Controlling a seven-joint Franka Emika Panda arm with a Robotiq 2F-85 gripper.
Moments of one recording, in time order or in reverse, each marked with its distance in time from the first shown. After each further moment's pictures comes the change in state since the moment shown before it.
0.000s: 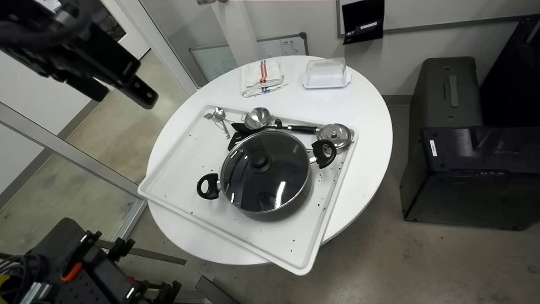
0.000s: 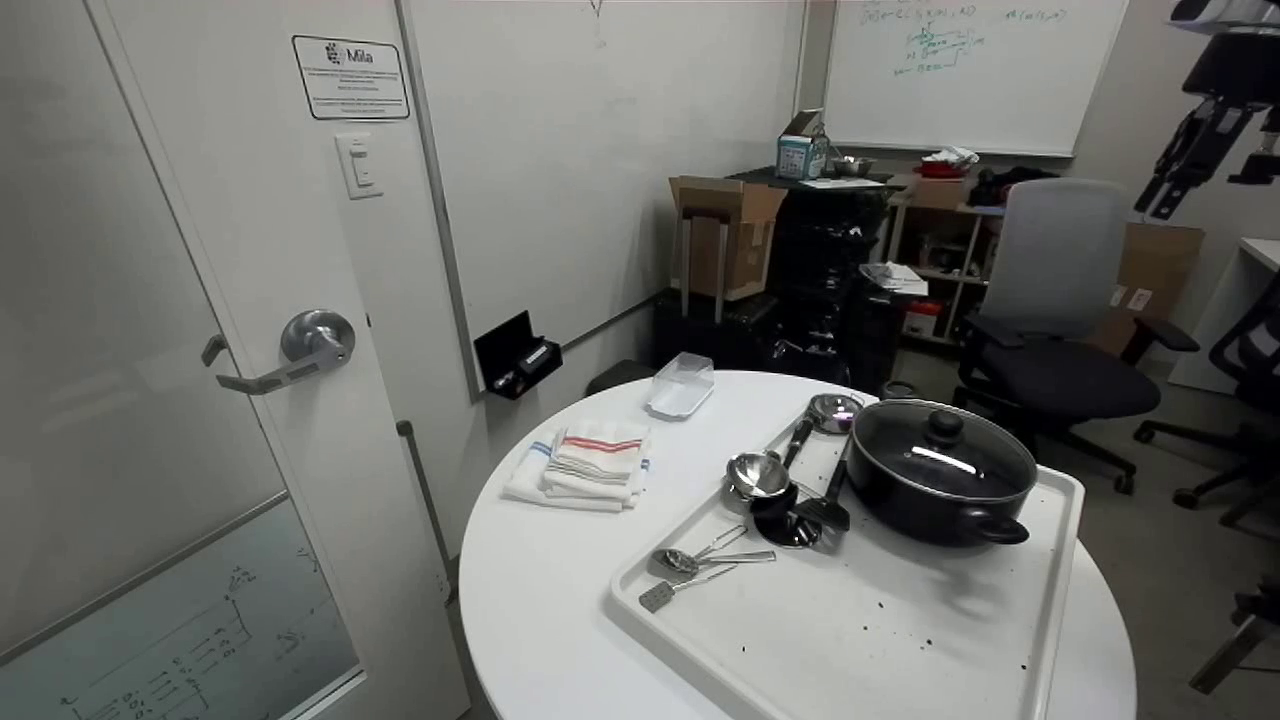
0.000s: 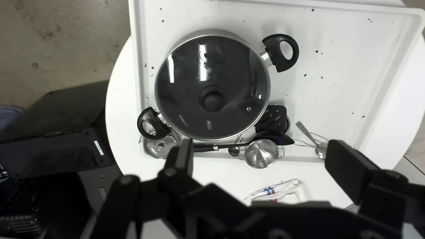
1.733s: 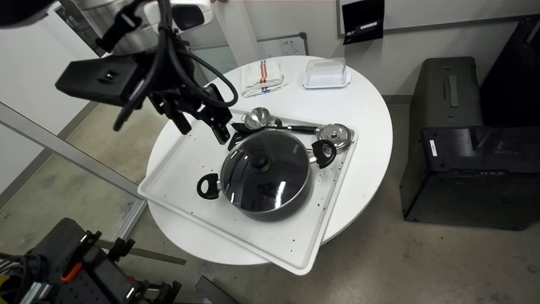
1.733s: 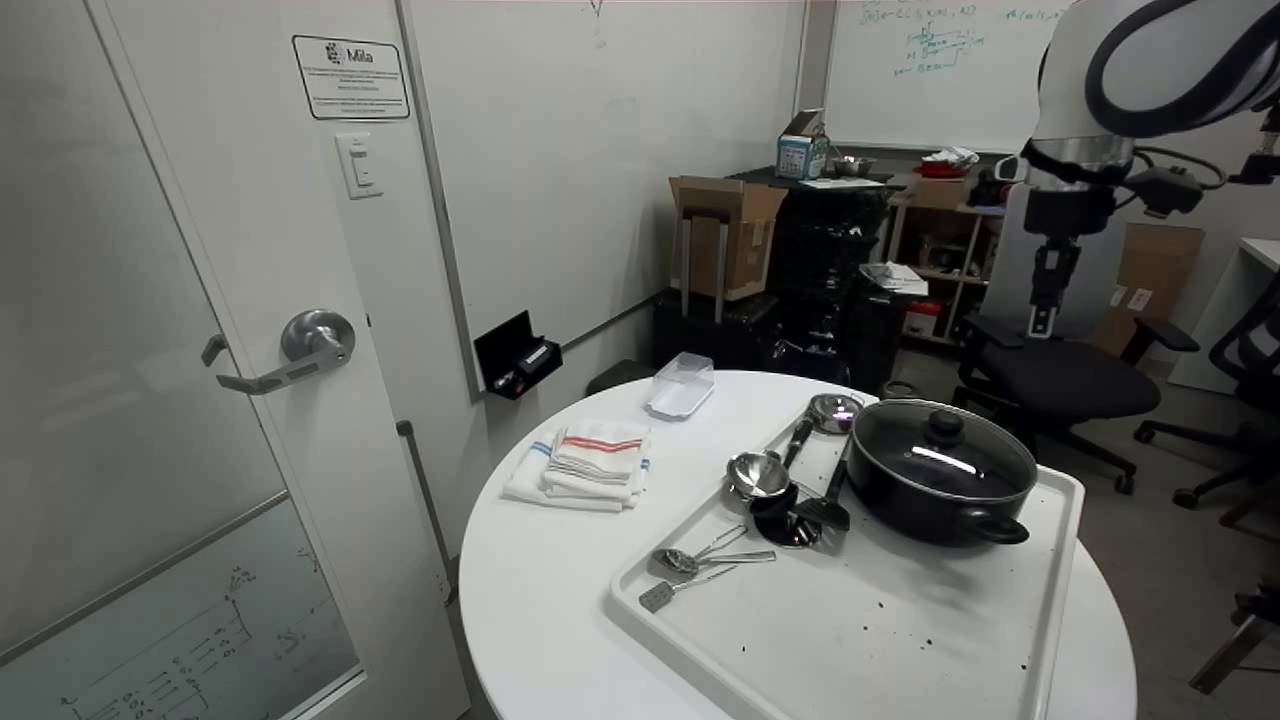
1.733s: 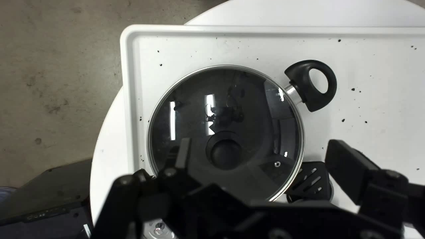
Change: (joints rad) arm -0.054 0.535 0.155 0.264 -0.022 -0.015 0.173
